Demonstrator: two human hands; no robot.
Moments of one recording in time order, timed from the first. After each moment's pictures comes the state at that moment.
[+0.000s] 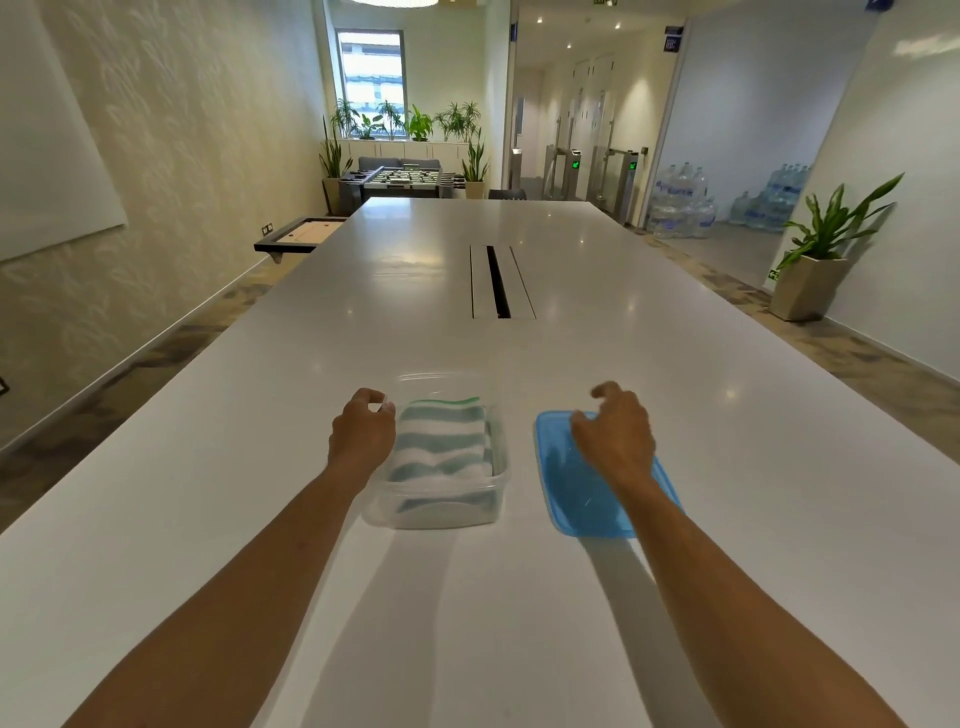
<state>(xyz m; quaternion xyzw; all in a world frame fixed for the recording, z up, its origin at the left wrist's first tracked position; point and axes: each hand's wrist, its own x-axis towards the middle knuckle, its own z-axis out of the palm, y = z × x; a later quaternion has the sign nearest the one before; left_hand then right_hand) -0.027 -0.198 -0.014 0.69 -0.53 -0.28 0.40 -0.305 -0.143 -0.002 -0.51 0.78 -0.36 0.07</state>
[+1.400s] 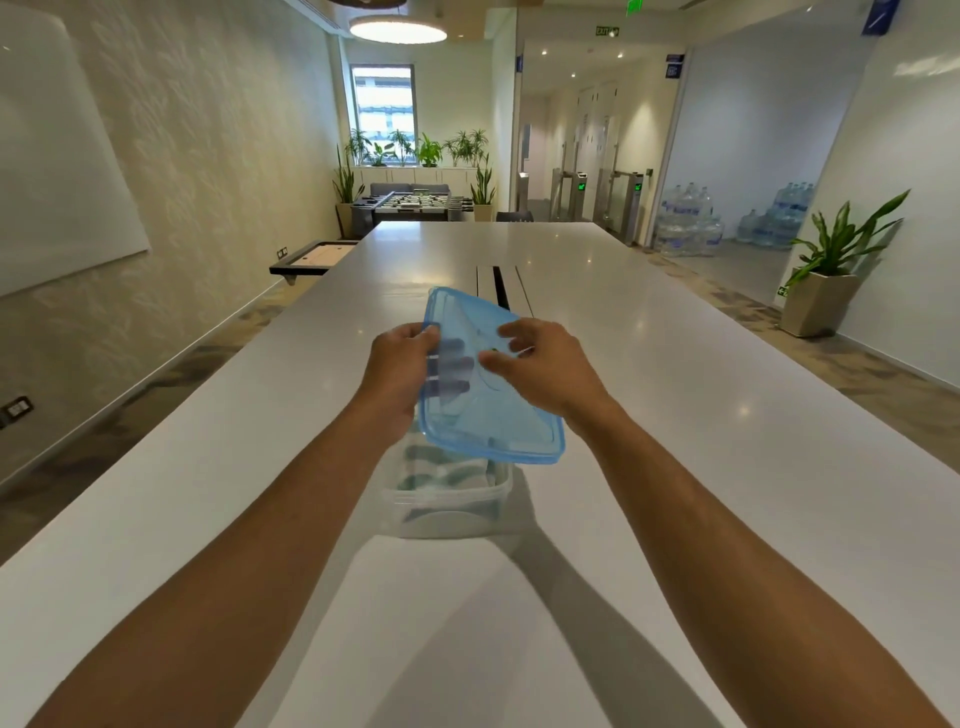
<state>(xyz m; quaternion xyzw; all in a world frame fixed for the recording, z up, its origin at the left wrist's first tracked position) -0.071 -0.159 0.103 0.42 -0.46 -0.55 0.56 -0.234 -0.128 0.112 -0.65 0.60 -0.42 0.21</state>
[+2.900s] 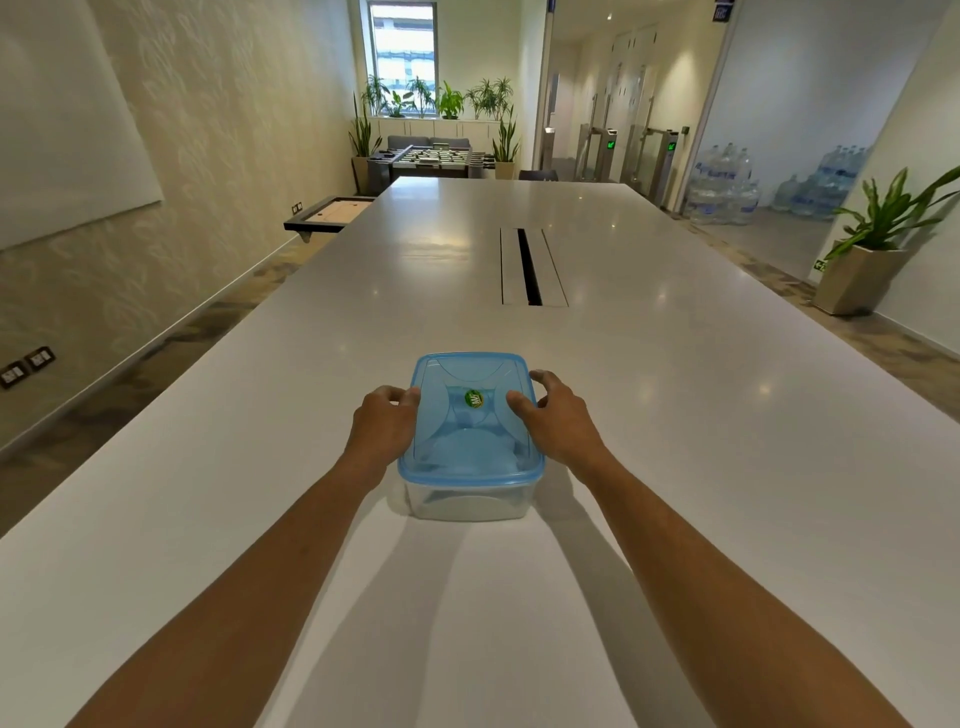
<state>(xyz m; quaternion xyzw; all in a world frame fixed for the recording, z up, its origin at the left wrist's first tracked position) -0.019 -0.205 -0.017 0.67 -0.52 -0.33 0.42 -0.227 -0.180 0.000 -0.60 0.66 -0.36 0.27</state>
